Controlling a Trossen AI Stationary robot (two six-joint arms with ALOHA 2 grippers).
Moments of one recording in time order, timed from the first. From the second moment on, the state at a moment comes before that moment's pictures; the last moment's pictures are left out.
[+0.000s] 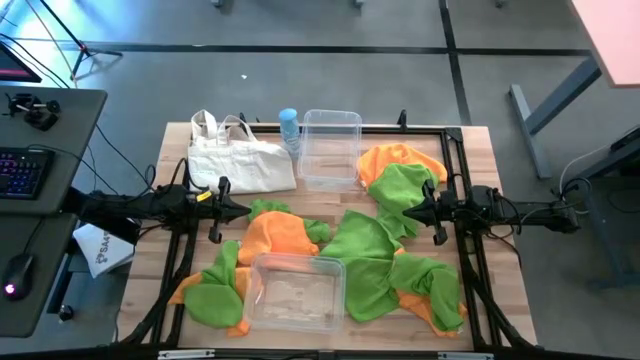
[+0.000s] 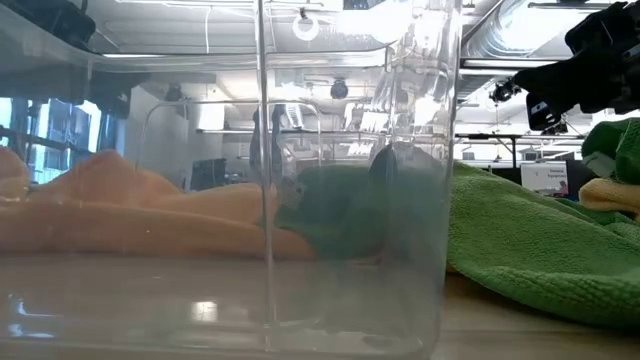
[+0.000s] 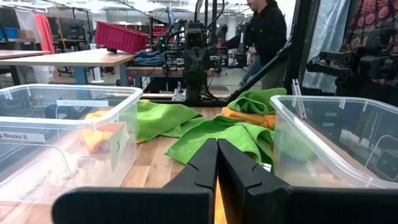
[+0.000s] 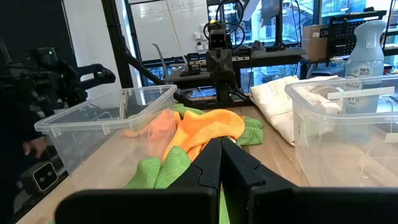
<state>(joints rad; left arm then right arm) -0.07 0.00 0.02 -0.01 -0.06 -0.01 -0.01 0.01 0.01 0.03 -0.10 0.10</state>
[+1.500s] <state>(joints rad) -0.07 0.00 0.02 -0.01 -0.06 -0.01 -0.01 0.05 0.13 -0.08 -0.01 0.17</state>
